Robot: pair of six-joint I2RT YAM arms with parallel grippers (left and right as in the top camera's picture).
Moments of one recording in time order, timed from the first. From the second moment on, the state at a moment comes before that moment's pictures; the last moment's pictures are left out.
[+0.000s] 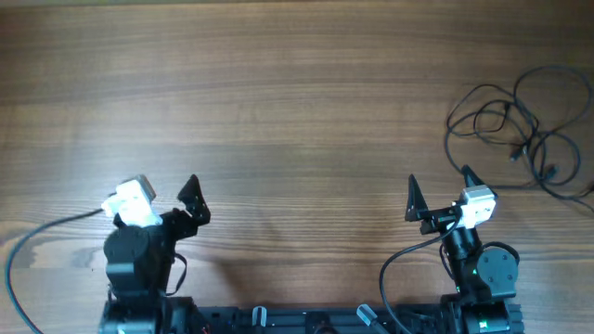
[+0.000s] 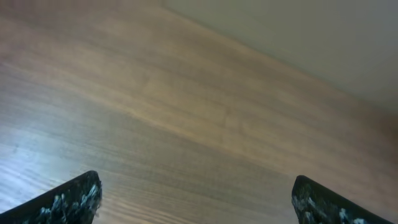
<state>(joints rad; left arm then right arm) 0.03 0.28 0.37 -0.48 0.00 -0.38 0.09 0.02 0.01 0.00 -0.08 0.02</state>
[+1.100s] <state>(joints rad) 0.03 0.01 0.01 -0.06 0.12 -0.15 0.09 0.02 0.01 0.00 -0.08 0.02</state>
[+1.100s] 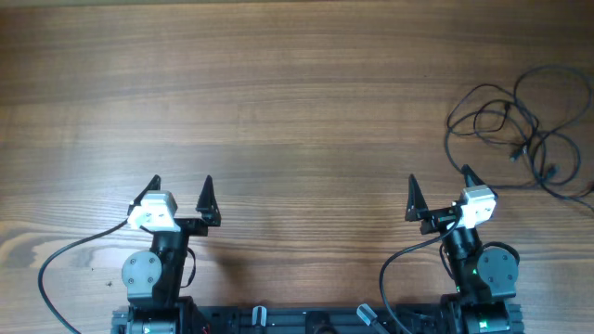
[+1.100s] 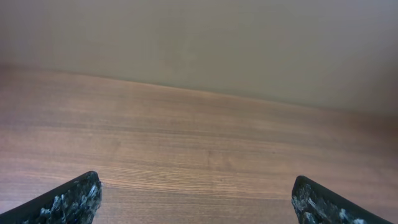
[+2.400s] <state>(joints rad) 0.03 0.01 0.01 -0.06 0.13 -0.14 0.09 0.02 0.01 0.00 -0.08 0.02</state>
